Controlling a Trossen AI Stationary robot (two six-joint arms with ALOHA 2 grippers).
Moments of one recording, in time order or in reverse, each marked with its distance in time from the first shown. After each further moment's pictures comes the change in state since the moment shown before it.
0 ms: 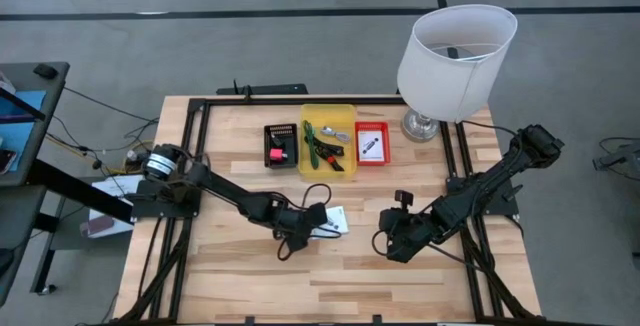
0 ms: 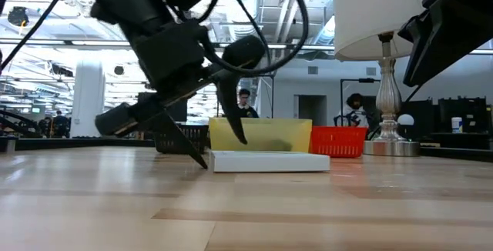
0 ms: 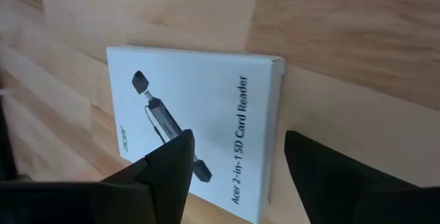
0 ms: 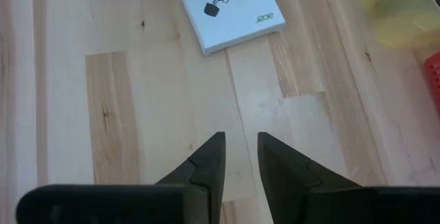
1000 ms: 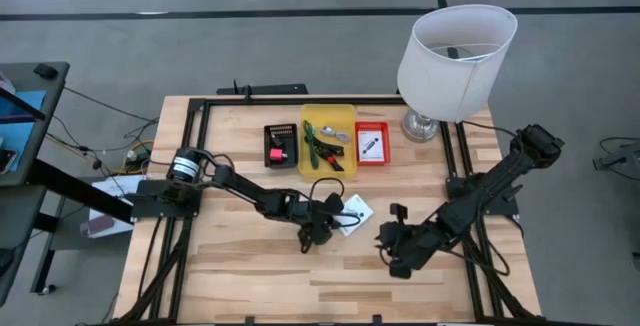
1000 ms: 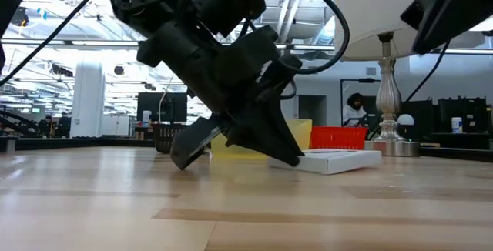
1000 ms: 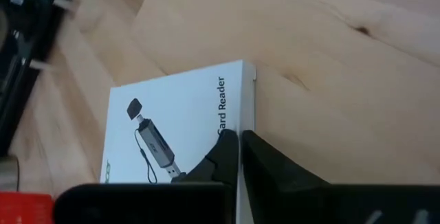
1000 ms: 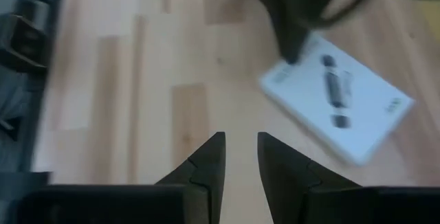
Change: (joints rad) left arm 0.080 0.202 0.052 0.337 0.154 -0.251; right arm 0.063 0.000 0.000 0.186 -0.032 -0.026
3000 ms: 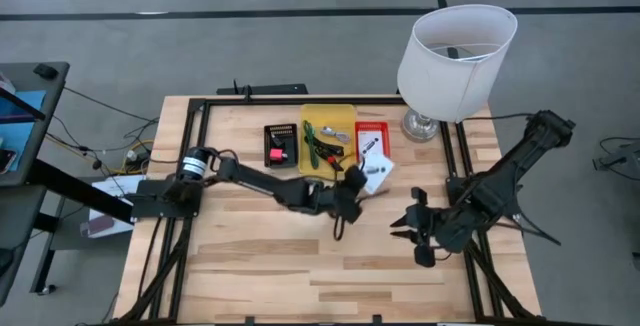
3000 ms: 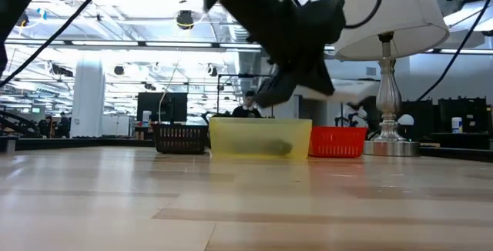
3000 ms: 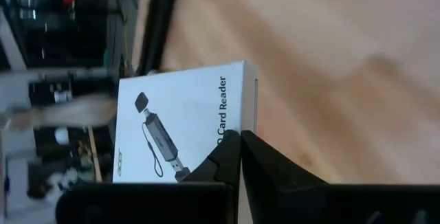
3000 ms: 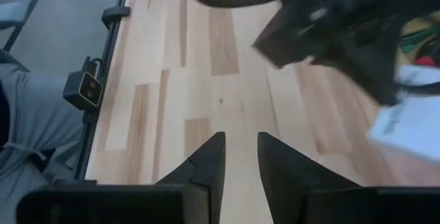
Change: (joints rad) left arm 0.032 0.012 0.416 -0.236 -0.501 0.172; right arm 0.080 -0.289 0.001 -0.119 0.117 -0.001
